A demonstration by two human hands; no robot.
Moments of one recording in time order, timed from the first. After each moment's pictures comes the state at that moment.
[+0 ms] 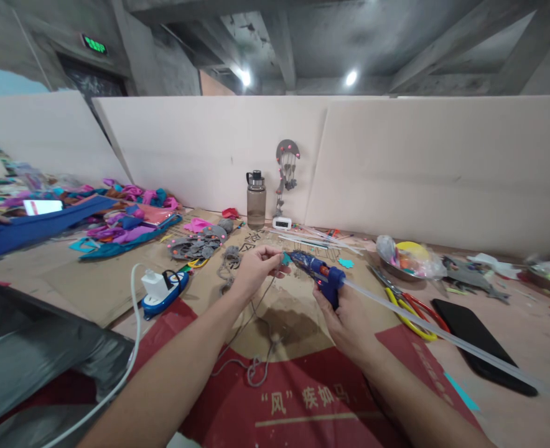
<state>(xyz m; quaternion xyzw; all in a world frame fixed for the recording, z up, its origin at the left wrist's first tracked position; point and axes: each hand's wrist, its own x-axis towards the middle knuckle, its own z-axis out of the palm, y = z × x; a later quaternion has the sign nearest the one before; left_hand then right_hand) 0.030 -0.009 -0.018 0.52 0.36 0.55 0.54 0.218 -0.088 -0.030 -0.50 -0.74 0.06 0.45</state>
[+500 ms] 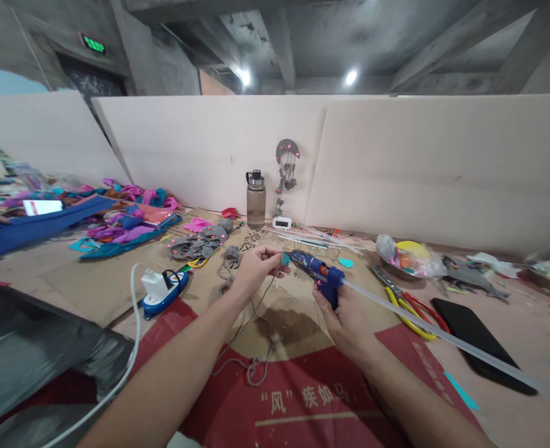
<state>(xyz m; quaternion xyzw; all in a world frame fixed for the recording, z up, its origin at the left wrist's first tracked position) 0.030 -0.009 -0.019 0.52 0.35 0.56 0.55 0.217 -0.088 -0.030 -0.49 -0.74 0.07 0.46</state>
